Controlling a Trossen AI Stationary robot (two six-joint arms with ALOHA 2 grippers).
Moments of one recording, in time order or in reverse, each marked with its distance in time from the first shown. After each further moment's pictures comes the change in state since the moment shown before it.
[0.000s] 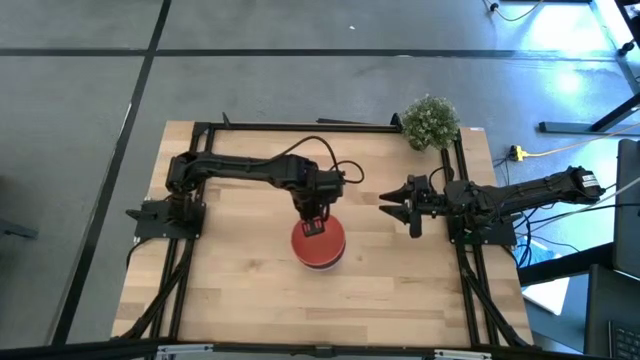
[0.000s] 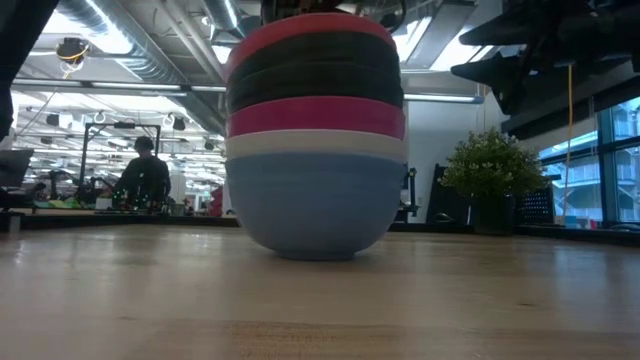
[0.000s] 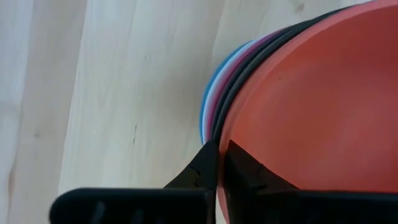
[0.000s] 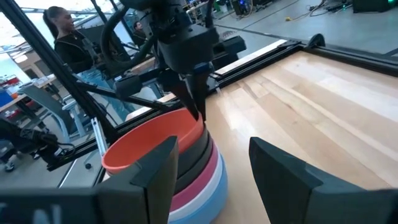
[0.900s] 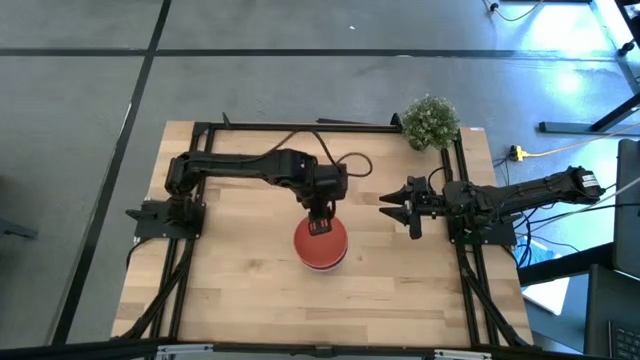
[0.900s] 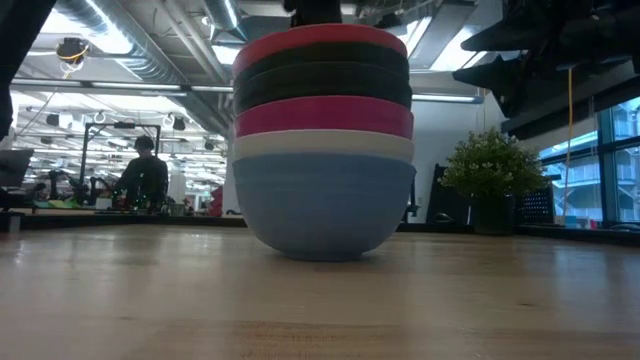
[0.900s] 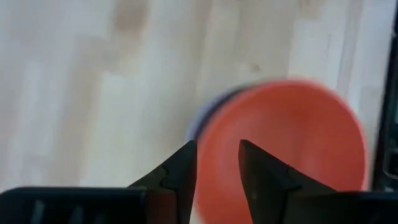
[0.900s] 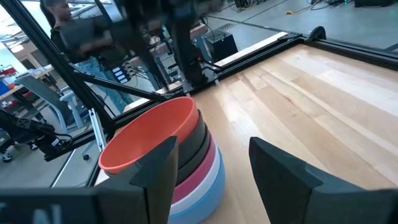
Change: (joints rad) left arm -0.022 -0.006 0.183 -0.006 -0.032 0.030; right arm 0.000 0.000 0.000 -0.032 -0.013 -0.009
